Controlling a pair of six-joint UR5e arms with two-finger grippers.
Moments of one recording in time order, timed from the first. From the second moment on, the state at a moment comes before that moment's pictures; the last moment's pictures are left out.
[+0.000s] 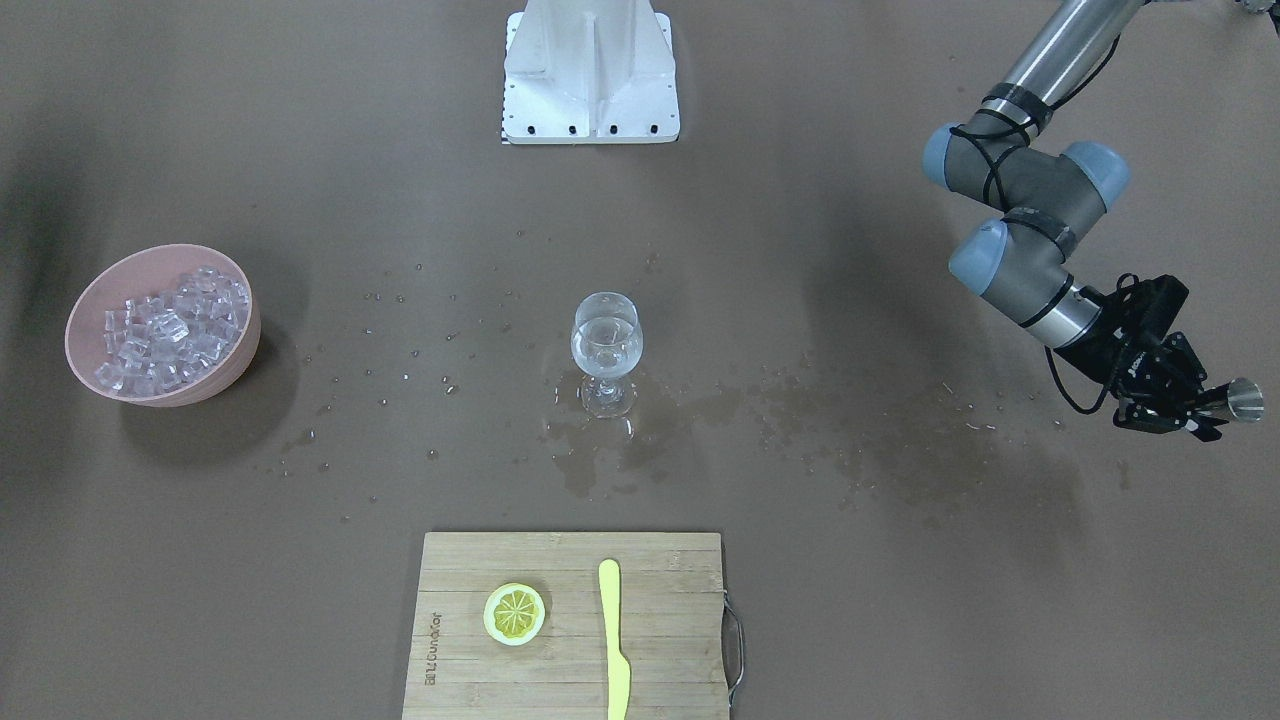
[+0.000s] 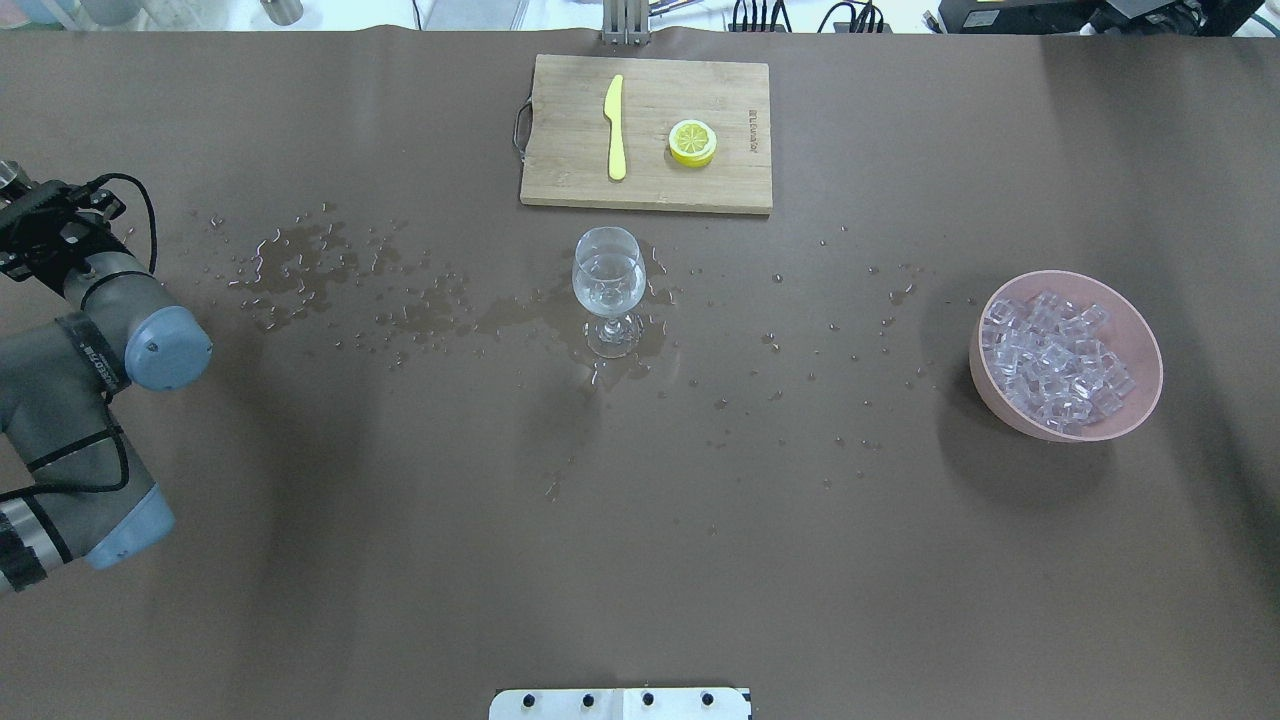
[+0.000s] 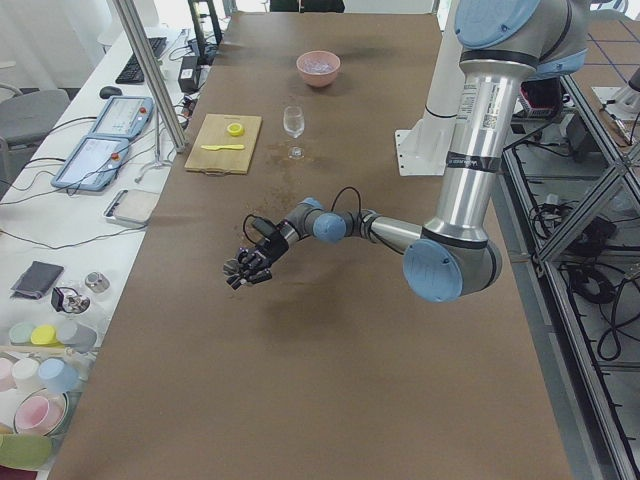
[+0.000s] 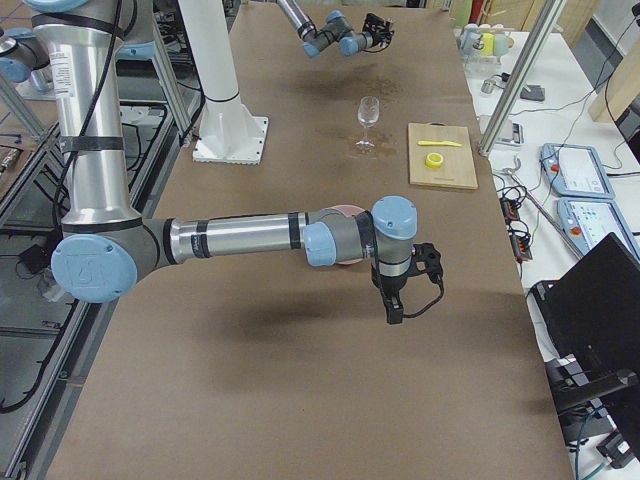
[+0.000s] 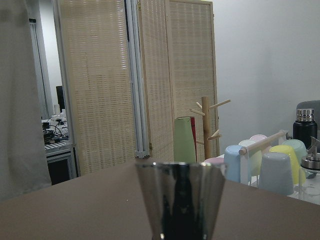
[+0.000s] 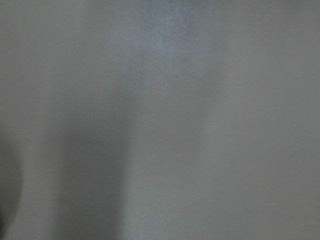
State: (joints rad) left arm -0.69 -1.76 -1.45 -1.63 -0.68 -1.99; right arm 1.48 -1.52 1.63 -1.47 2.26 0.03
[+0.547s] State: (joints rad) left arm -0.68 -1.77 -1.40 -1.71 -0.68 -1.98; right arm 1.48 -1.52 1.63 -1.47 2.26 0.03
